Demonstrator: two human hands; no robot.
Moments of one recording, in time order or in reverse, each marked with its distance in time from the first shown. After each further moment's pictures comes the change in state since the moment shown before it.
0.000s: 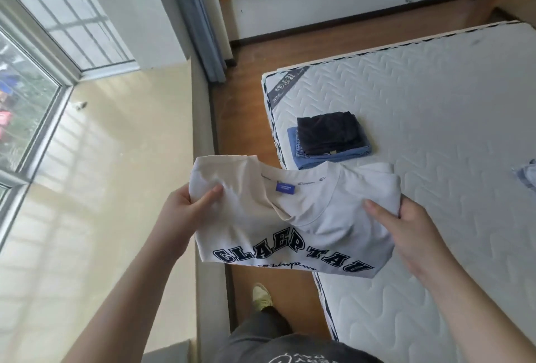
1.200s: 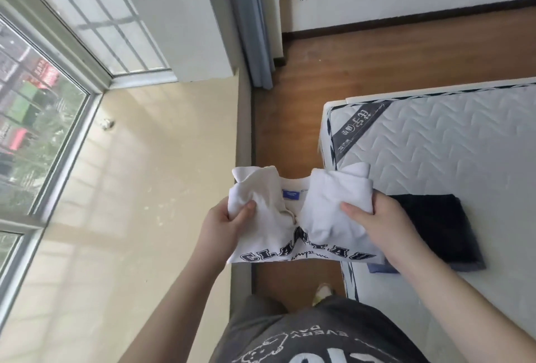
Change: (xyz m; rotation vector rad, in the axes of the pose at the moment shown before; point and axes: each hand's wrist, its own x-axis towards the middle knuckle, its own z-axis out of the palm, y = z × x) left_hand 0.388 0.051 -0.092 0.106 0.142 -0.140; right_hand 0.426 -0.089 0.265 -0.267 -0.232 0.036
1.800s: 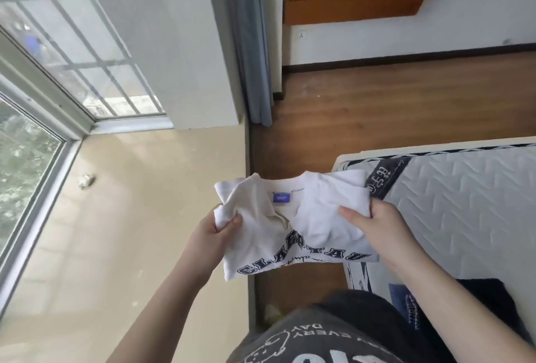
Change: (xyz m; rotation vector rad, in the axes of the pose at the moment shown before) left_hand 0.246 0.058 -0.109 -0.008 -0.122 -0.021; right_hand 0.227 -0.108 0.088 -0.041 0.073 -0.001
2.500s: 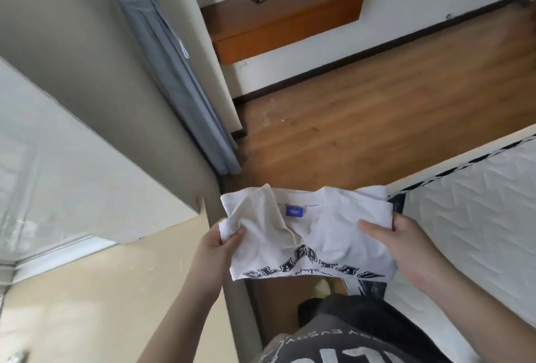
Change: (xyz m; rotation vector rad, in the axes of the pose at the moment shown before) left_hand 0.313 0.161 0.077 0.081 -0.155 0.035; right_hand 0.260 -0.029 -0.090 0.342 0.192 0.259
